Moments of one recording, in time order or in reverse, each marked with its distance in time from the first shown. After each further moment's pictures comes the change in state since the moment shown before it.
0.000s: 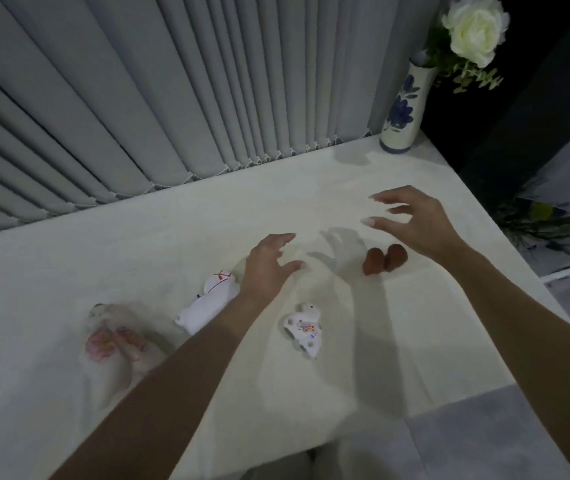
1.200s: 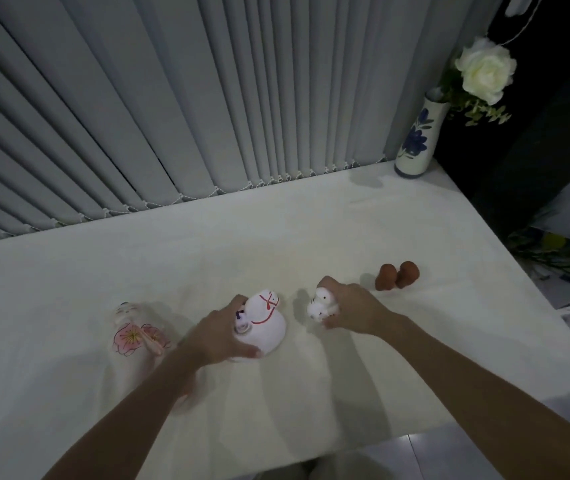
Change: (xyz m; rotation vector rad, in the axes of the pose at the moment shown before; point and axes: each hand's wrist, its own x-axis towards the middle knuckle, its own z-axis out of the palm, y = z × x) left_hand -0.077 -0.081 -0.071 0.236 -0.349 -0.218; right_hand -0.058 -0.018 0.106 -0.304 -0.595 0.082
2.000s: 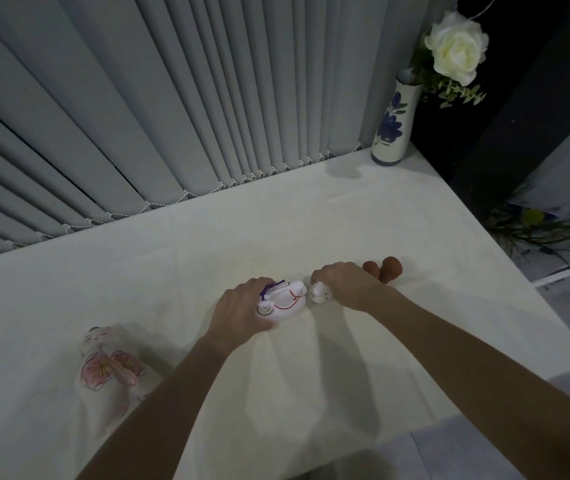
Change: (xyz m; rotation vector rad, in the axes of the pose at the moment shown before) left_hand 0.048 0.068 0.016 0.196 0.184 0.196; right_hand 0.043 0.035 -0.024 -0.417 0.011 -0.028
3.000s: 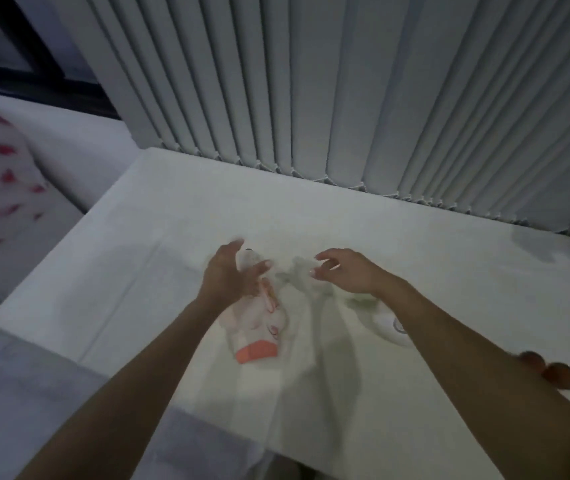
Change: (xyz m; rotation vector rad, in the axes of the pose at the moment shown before) left_hand -0.133 -0.149 -0.082 -0.340 0.509 -0.691; right_hand 0.081 -0.217 -0.012 0.338 -0.264 -0.236
